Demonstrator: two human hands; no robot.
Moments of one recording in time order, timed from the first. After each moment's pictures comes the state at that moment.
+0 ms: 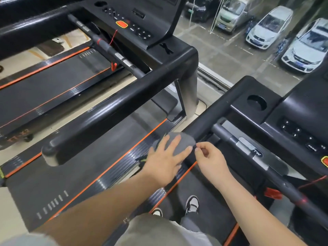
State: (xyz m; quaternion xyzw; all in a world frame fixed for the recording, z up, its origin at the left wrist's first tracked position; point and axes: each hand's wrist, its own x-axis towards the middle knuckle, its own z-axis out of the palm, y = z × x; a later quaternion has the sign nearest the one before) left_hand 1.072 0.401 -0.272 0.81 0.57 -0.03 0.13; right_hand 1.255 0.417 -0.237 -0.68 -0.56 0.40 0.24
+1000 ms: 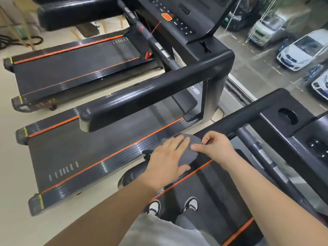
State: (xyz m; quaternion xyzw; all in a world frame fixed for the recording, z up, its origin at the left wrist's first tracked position) left_hand 1.034 0.332 -0.285 0.74 0.65 0.13 0.11; right_hand 1.205 0.440 -0.220 -0.65 -0.62 0.42 0.09
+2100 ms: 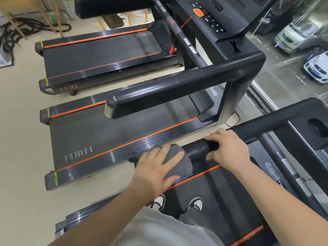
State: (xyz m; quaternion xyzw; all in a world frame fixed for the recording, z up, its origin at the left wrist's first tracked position) left_hand 0.979 0.232 -0.301 0.69 0.71 0.14 0.03; right_hand 1.177 0.424 -0.224 -0.51 -0.85 0.14 -0.05
